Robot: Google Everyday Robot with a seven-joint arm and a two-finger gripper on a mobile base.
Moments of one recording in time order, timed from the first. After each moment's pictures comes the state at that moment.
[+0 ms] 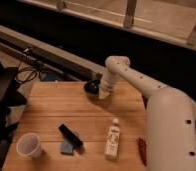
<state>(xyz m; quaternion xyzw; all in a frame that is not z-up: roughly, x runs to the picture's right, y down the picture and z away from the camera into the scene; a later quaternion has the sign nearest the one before) 0.047 0.043 0.898 -0.35 -0.18 0.01 0.92</state>
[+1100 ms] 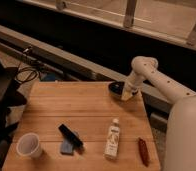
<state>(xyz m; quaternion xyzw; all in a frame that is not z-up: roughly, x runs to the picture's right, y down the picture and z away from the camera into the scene) 0.178 0.062 0.871 -0.36 -0.11 0.10 0.92</state>
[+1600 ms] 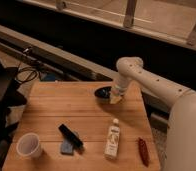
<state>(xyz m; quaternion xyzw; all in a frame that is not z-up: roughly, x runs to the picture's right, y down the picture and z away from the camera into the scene) 0.079 0.075 0.843 -0.37 -0.15 -0.01 0.92</state>
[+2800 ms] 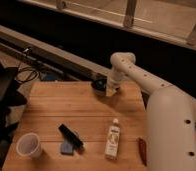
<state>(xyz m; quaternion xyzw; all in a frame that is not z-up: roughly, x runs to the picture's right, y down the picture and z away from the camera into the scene) 0.111 0.038 0.895 -0.36 -0.12 0.04 0.92</state>
